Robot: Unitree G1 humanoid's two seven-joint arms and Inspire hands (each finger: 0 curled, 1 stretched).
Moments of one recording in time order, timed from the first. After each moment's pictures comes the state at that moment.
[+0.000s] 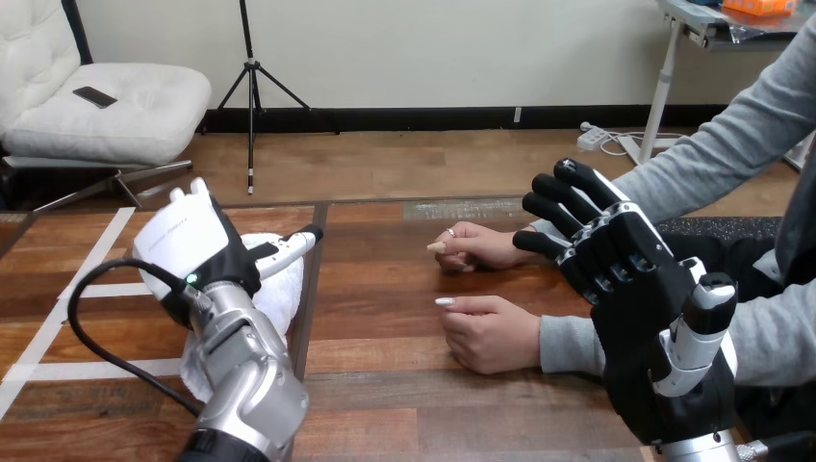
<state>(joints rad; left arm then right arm) -0.49 0.14 -0.29 0.43 0.68 0.78 0.37 0.23 -0.05 -0.01 -0.10 0.36 -0.49 0.44</state>
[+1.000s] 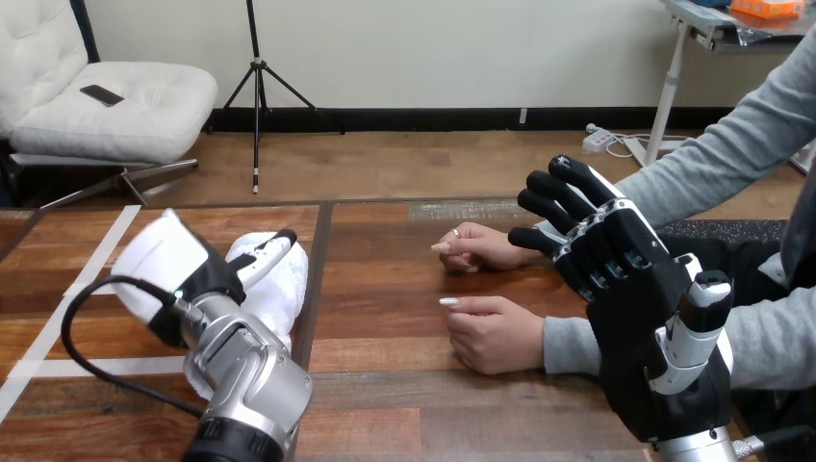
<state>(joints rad) -0.53 0.09 -0.18 0.53 0.63 0.85 0.45 0.23 -0.05 0.00 -0.10 0.36 -0.49 0.45</state>
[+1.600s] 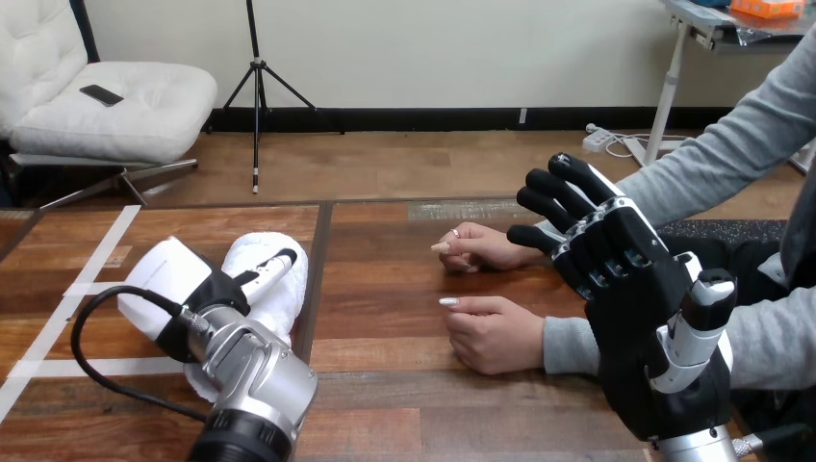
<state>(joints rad) -0.57 0.07 -0.16 0.64 0.57 0.85 0.47 0.22 -0.05 0.00 -0.10 0.38 -0.48 0.46</state>
